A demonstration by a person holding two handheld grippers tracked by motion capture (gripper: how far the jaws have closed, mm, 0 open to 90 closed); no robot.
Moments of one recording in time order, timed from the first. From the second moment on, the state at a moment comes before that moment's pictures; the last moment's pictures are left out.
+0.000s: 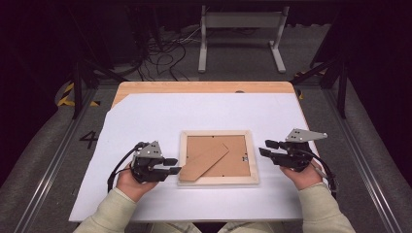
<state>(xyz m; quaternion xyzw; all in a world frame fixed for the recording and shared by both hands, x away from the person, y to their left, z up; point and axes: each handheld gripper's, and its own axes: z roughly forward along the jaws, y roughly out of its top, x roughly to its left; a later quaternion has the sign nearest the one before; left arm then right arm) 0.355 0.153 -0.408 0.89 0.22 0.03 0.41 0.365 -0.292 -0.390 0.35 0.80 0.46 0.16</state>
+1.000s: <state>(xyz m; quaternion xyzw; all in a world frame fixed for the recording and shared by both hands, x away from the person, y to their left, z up) 0.360 0.137 -0.432 0.92 0.22 -0.02 0.31 0.370 -0.292 -0.395 0.37 0.80 0.46 0.15</state>
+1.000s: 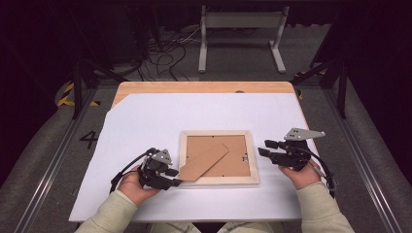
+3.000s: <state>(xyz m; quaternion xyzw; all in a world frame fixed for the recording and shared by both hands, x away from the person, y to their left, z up) 0.371 0.125 -0.370 0.85 0.23 0.04 0.47 0.366 -0.302 -0.399 0.39 0.79 0.45 0.14</state>
